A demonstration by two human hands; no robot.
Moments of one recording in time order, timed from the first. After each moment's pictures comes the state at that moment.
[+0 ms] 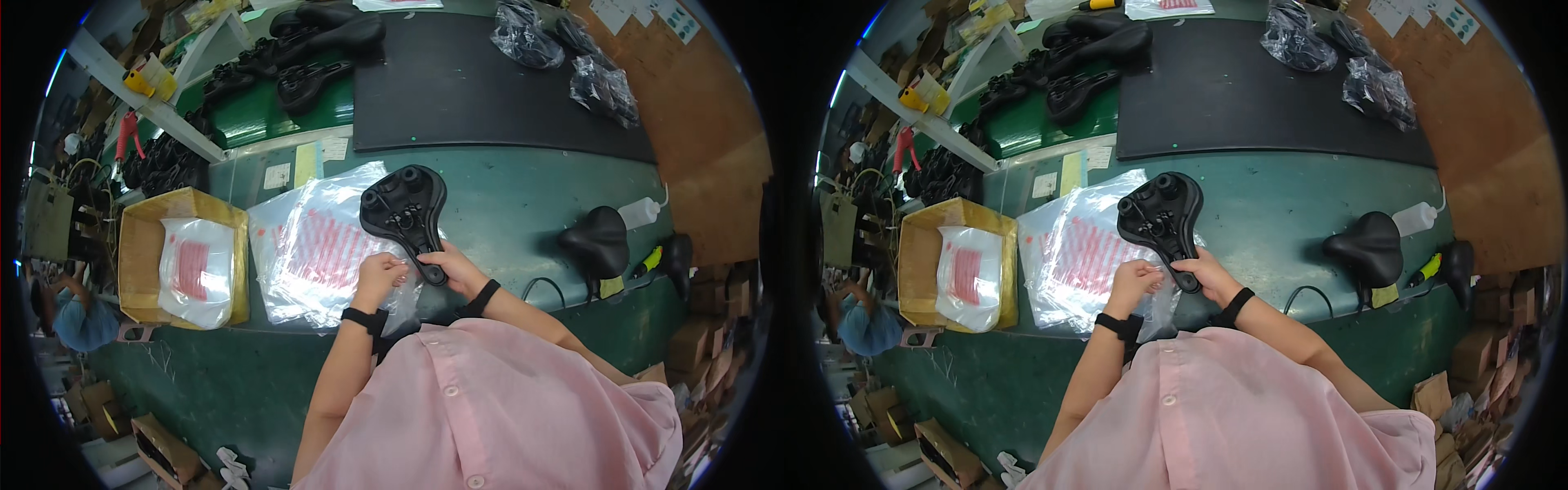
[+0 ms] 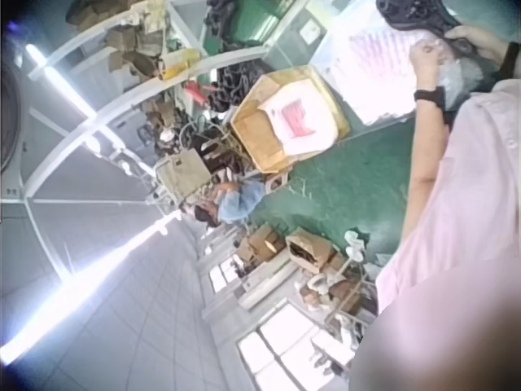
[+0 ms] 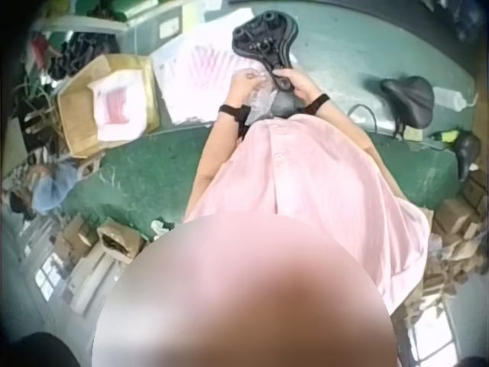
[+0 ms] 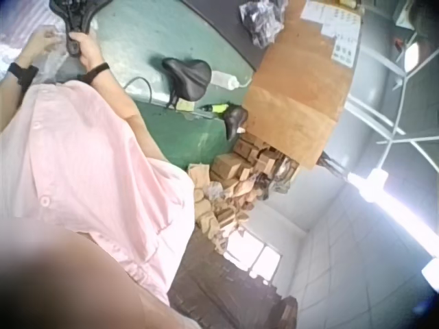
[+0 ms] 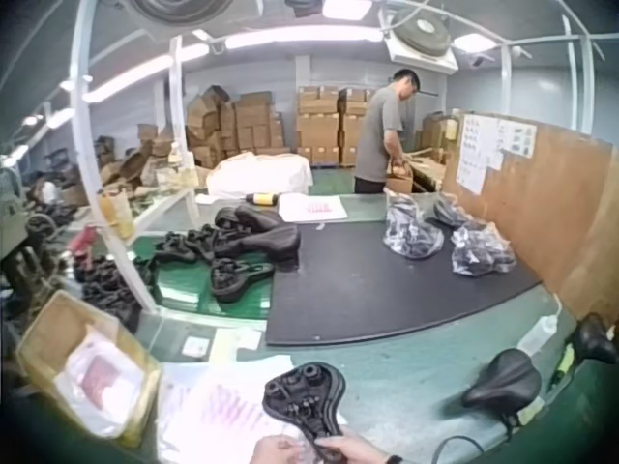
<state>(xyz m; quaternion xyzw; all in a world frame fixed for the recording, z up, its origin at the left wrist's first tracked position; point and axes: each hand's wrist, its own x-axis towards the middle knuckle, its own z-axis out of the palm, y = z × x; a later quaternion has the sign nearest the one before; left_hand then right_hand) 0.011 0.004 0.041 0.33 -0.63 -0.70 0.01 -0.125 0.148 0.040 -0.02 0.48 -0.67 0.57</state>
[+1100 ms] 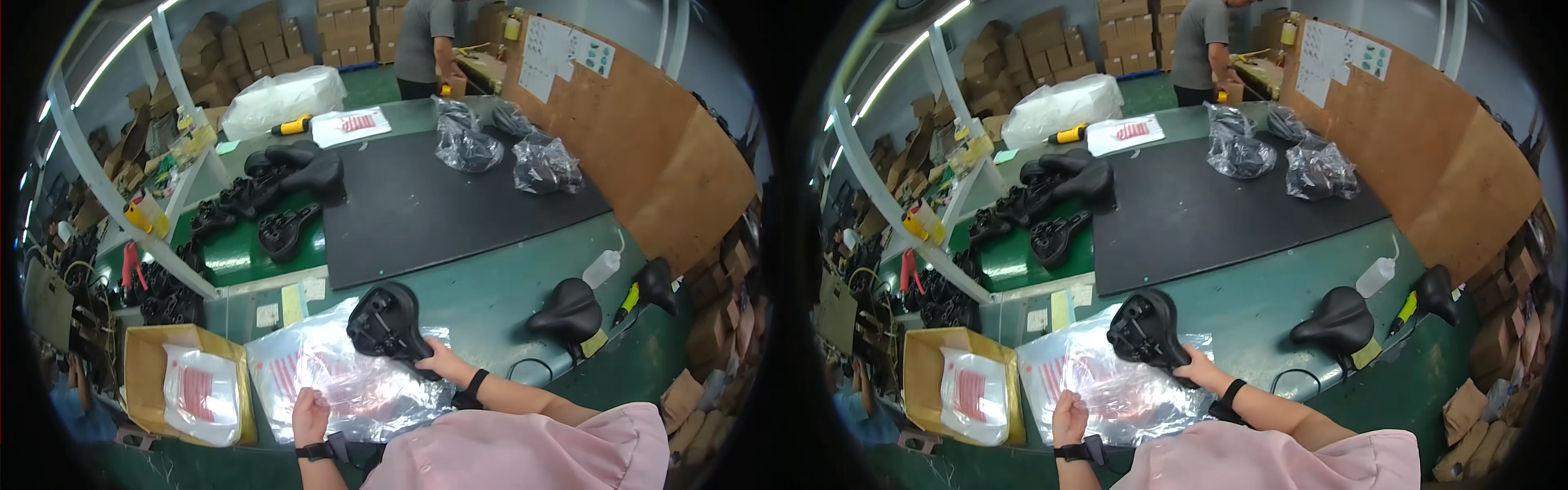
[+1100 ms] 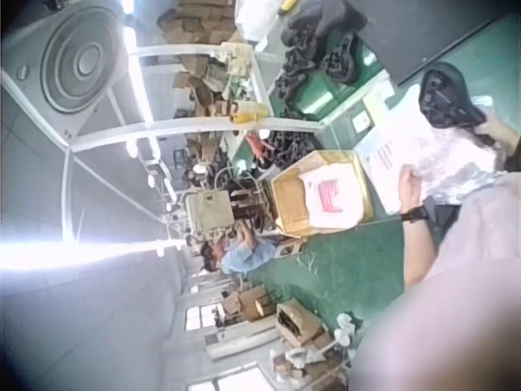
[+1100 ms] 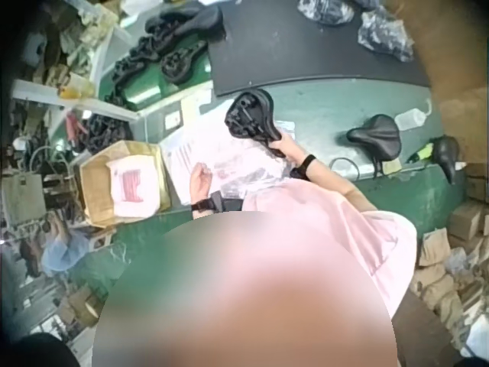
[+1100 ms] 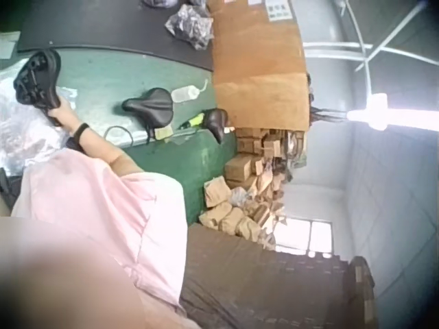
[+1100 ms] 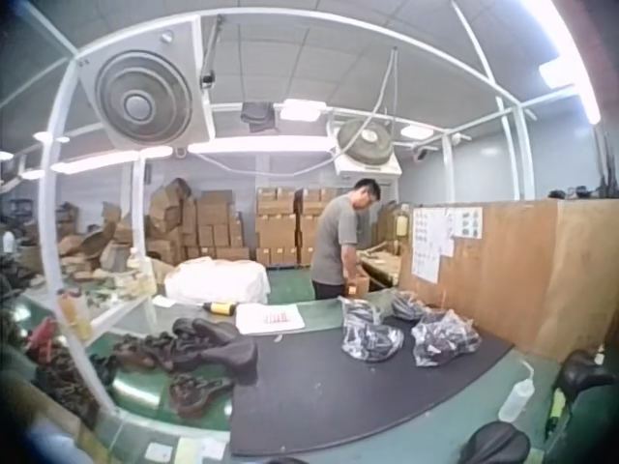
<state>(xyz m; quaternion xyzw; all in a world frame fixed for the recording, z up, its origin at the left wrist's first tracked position) 0.093 -0.062 0.084 0.35 -0.24 -0.87 0.25 -0.158 0.162 0.049 -0.16 0.67 -0.60 0.41</state>
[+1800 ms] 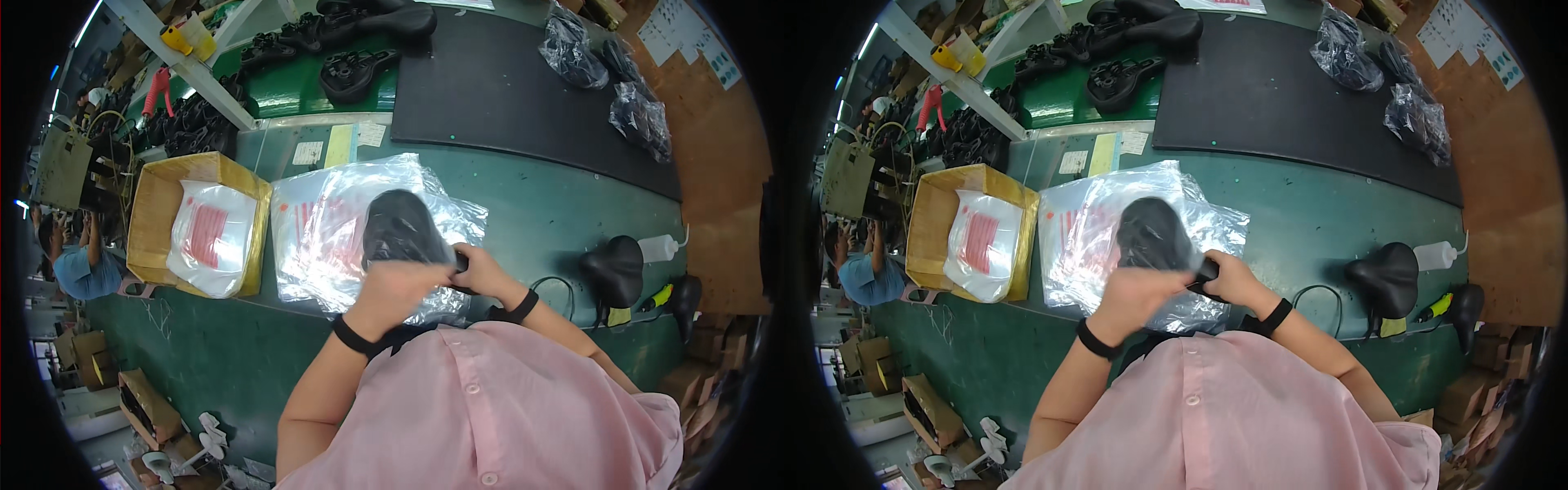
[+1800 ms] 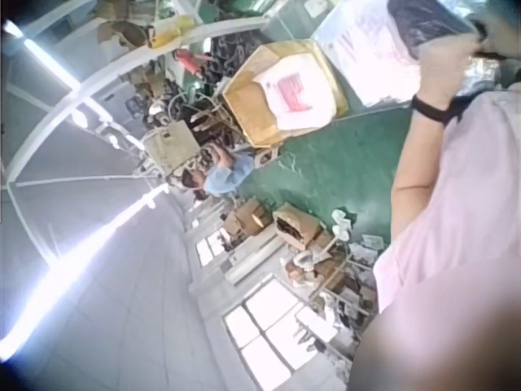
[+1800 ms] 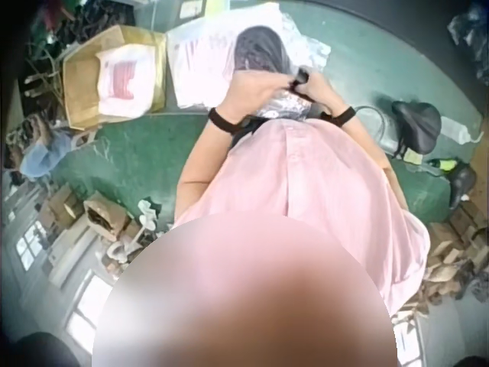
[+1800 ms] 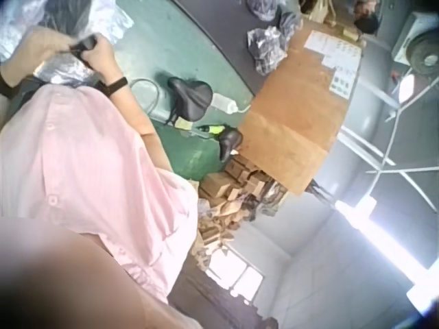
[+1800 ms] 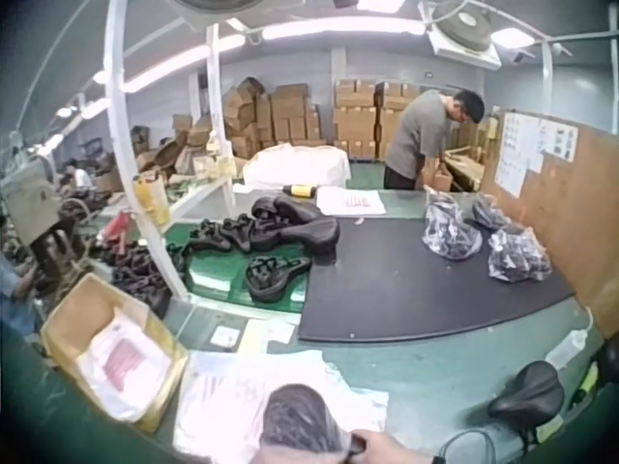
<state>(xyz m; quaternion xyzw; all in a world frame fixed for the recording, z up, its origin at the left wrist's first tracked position) 0.032 0.009 0.173 0.03 -0.87 -0.43 0.23 -0.137 0.153 0.102 -0.42 0.75 -0.33 0.40</state>
